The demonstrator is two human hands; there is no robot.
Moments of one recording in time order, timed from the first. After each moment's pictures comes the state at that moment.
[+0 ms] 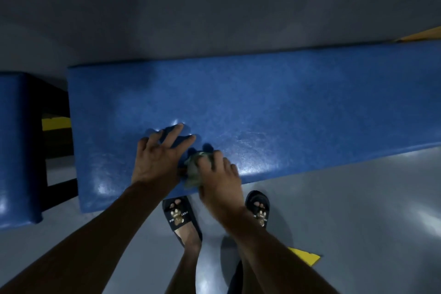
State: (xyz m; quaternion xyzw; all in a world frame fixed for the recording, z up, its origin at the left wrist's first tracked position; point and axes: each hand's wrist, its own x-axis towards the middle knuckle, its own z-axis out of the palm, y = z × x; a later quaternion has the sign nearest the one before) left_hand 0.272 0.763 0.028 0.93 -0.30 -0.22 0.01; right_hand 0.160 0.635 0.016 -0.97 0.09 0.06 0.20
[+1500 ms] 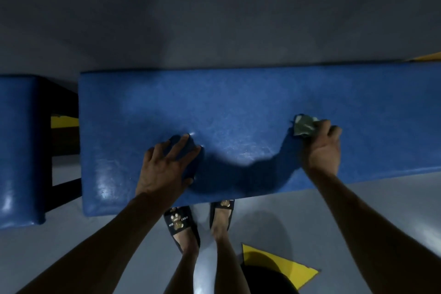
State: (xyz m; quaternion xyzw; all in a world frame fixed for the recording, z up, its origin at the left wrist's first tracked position) left_hand 0.269 0.765 0.013 0.93 -0.31 -0.17 0.03; right_hand 0.187 0.413 0.011 -0.92 0.38 0.02 0.11
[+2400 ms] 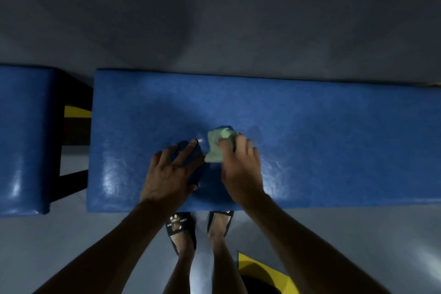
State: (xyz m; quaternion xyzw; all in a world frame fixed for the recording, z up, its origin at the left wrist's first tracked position) left_hand 0.268 0.765 0.016 0.93 -0.29 -0.20 0.03; right_hand 0.235 0.580 0.006 -0.99 0.05 0.03 0.10
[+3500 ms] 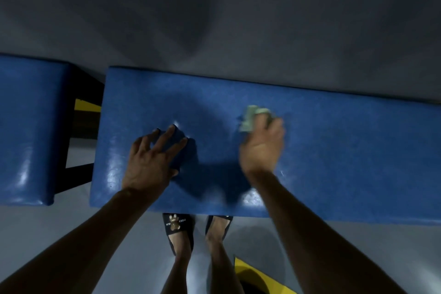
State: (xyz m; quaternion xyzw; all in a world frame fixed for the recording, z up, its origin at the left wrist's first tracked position) left_hand 0.300 0.796 0.019 0.96 -0.21 -0.20 0.01; right_hand 0.291 0.550 0.000 -0.96 0.24 -0.01 0.10
